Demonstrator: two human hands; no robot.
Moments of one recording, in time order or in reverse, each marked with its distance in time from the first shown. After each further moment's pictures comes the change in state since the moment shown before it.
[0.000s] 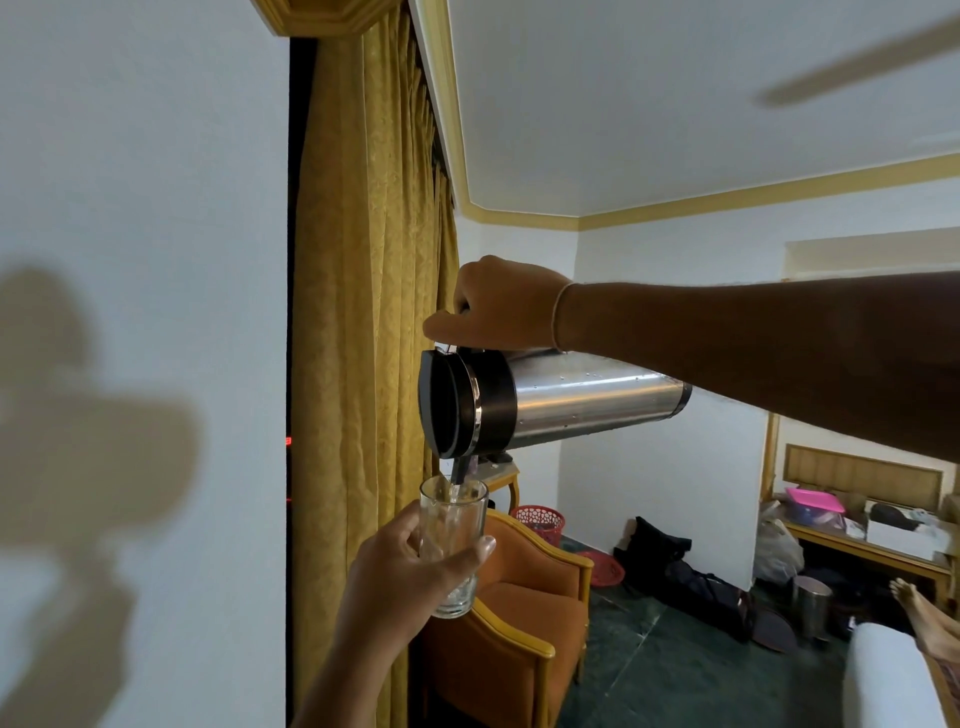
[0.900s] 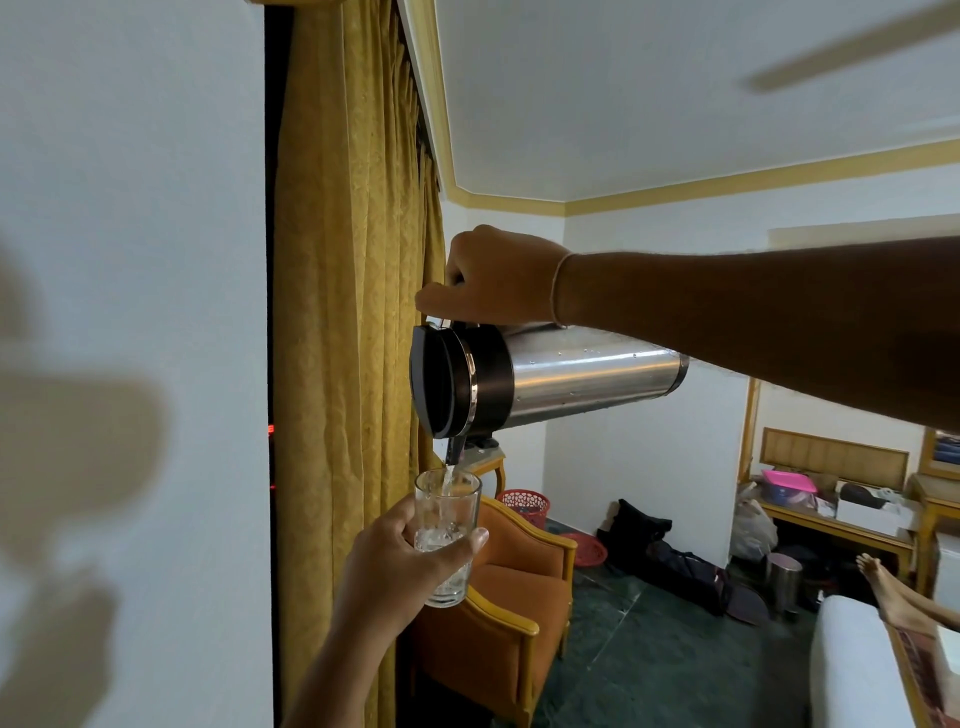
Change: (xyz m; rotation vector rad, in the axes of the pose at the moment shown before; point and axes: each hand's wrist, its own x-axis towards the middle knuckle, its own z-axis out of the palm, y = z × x) left_hand -0.003 -0.009 0.012 0.003 -0.022 -0.049; right_hand -0.007 0.000 -0.014 0.025 0.004 0.001
